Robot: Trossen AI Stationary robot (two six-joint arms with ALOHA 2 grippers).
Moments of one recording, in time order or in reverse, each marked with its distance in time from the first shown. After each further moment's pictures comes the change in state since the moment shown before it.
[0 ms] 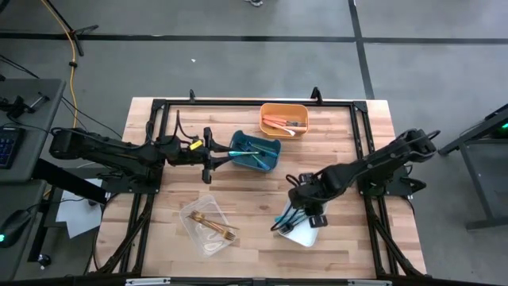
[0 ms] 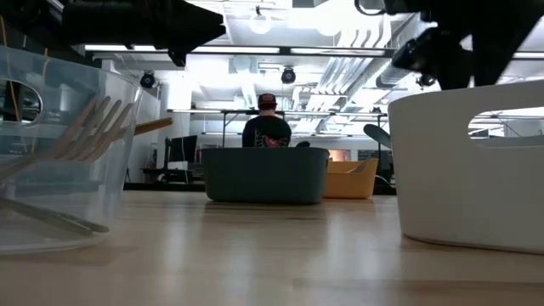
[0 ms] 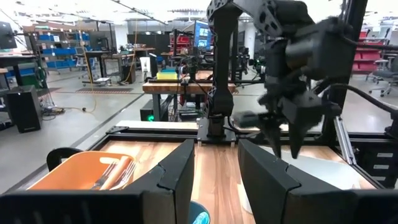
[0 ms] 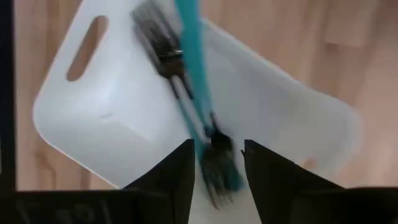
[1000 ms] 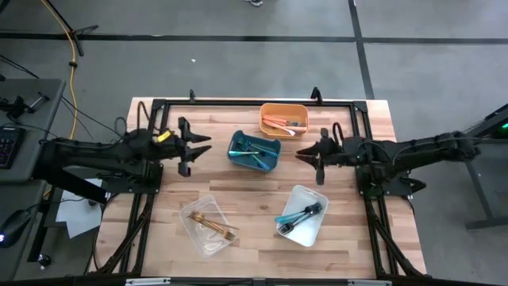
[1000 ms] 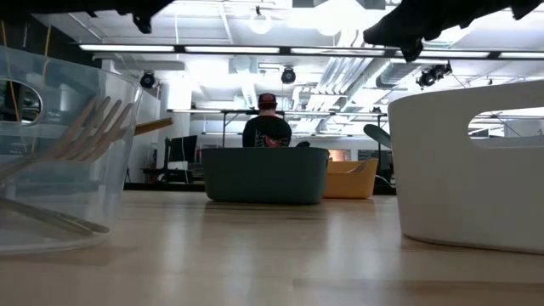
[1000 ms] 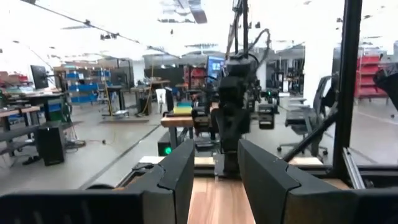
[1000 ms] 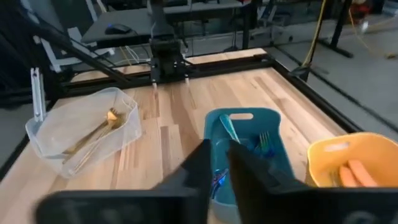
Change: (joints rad) left arm 0.000 -0.413 0.005 -0.273 -0.053 0.061; right arm -0.295 -0.713 -0.604 0.964 0.303 -0.111
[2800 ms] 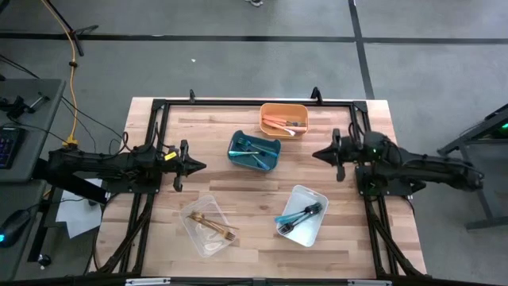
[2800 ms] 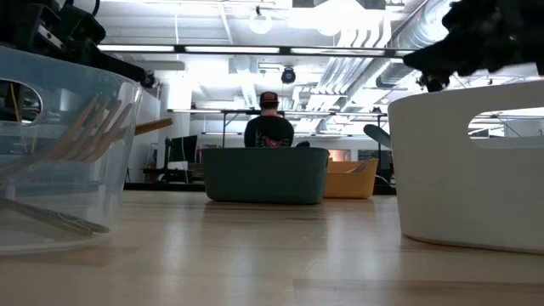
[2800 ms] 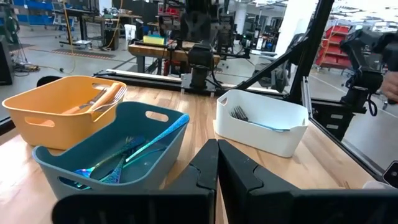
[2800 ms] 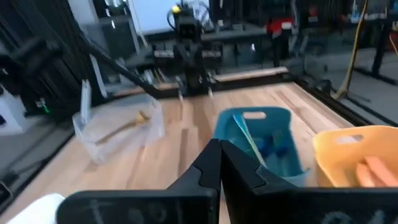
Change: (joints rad) left arm -0.014 -0.368 -0.376 -0.248 0.098 -0.186; right arm -0.341 -0.425 -0.333 0.055 -0.480 -0.038
